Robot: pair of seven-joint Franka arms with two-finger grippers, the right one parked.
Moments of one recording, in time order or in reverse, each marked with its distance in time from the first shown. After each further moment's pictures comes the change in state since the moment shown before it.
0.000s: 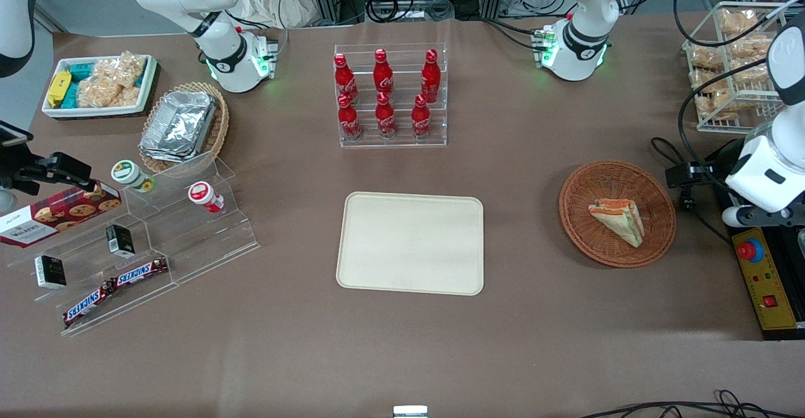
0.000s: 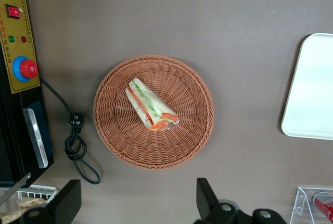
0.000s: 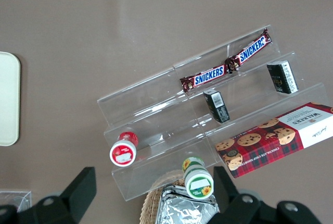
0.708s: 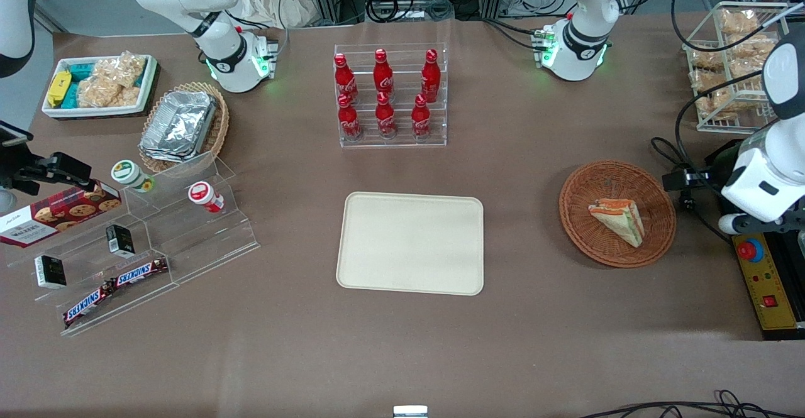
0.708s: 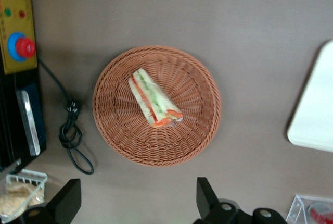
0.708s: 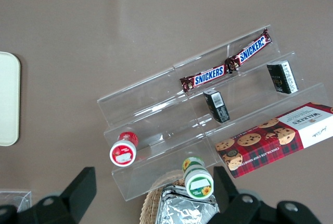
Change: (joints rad) arm 0.008 0.023 0.027 -0.053 0.000 0.033 -0.119
